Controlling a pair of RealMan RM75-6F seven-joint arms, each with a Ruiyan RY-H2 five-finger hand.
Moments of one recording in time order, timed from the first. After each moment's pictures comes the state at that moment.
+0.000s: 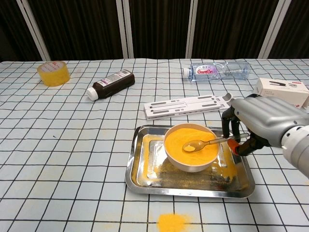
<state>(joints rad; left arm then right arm) -0.08 -1.07 -0.03 -1.75 1.44 1.43 -0.07 0.51 -1.76 0.12 -1.85 -0.94 1.47 -0.98</state>
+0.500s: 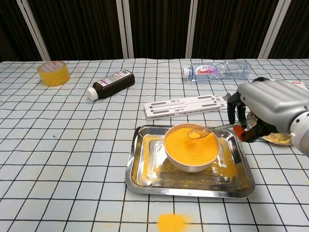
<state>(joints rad) -0.08 -1.06 -0.03 -1.75 1.45 1.43 -0.07 0.51 -1.73 0.12 -1.88 -1.00 1.52 -1.05</state>
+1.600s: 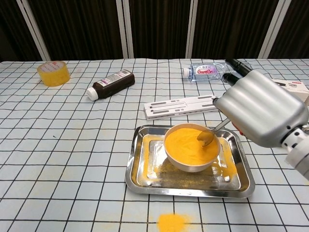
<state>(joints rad) -0.08 -1.06 -0.03 -1.75 1.45 1.43 -0.07 0.52 -1.76 -0.04 -1.58 -1.42 1.50 -1.36</state>
